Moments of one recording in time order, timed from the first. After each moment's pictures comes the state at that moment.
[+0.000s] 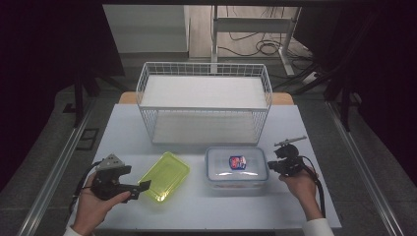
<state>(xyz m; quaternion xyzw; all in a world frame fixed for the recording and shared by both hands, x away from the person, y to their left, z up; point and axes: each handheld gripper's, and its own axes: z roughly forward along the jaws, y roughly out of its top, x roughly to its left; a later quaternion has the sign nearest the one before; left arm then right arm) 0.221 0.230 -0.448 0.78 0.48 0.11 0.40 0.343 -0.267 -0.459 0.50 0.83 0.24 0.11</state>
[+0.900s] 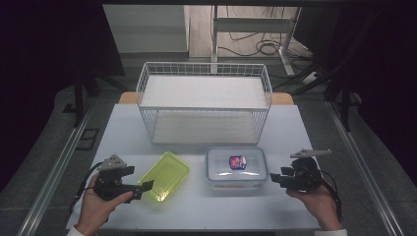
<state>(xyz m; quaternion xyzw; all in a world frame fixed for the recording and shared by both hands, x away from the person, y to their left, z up) 0.222 0.219 -0.450 0.77 0.48 0.09 0.42 0.285 -0.285 -0.426 0.47 0.82 0.32 0.10</state>
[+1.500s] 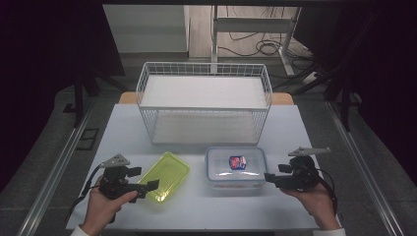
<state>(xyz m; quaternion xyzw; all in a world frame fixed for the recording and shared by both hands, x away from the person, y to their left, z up) 0.227 0.211 -0.451 0.75 0.48 0.04 0.44 0.286 -0.279 -0.421 0.45 0.82 0.35 0.08</state>
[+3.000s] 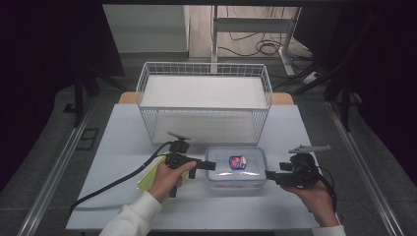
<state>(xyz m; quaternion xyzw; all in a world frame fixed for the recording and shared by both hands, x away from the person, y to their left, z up) 0.332 0.084 -0.475 0.73 0.49 -0.18 0.44 0.294 -0.282 -0.424 0.47 0.81 0.35 0.08</state>
